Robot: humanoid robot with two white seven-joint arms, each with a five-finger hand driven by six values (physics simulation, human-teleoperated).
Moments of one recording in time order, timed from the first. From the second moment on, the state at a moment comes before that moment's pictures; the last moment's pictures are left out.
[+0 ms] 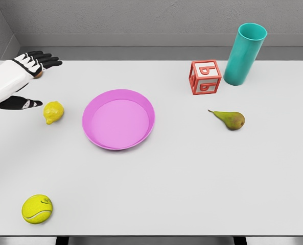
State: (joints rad) left arm -0.23 0.78 -0.07 -1.60 -0.41 -0.61 -0.25; right arm 0.02 0.00 -0.28 0.06 0.32 -0.13 -0.20
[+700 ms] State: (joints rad) left arm -0.43 0.79 -0.27 -1.48 -0.64 -0.61 -0.56; right arm 0.02 0.00 -0.27 0.07 0.32 -0.13 -0.20
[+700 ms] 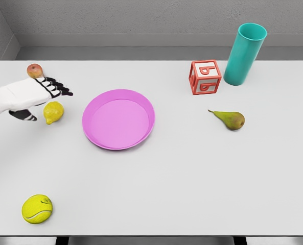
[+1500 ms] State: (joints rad) left arm -0.55 0.71 -0.39 -1.27 -0.78 -0.61 -0.57; right arm 0.02 0.00 -0.27 0.07 0.32 -0.13 -0.20
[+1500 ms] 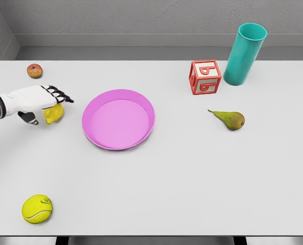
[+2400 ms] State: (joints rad) left arm -0.57 0.65 -0.39 -1.22 -0.90 -0.61 -0.59; right arm 0.02 0.00 -0.27 0.07 0.32 -0.13 -0.20
